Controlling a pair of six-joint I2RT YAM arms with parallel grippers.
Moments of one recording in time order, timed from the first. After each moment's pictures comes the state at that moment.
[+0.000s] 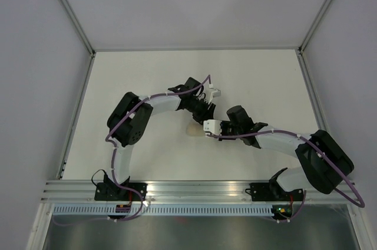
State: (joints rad) left arm -0.67 2.09 1.38 -0.31 0.76 0.00; right arm 0.63 1.40 0.55 0.00 -0.21 -0.91
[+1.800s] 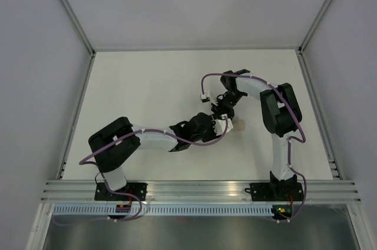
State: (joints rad) left arm -1.04 1.74 0.86 0.33 -0.12 0.40; right arm 0.38 2.12 1.52 -1.10 -0.64 -1.02
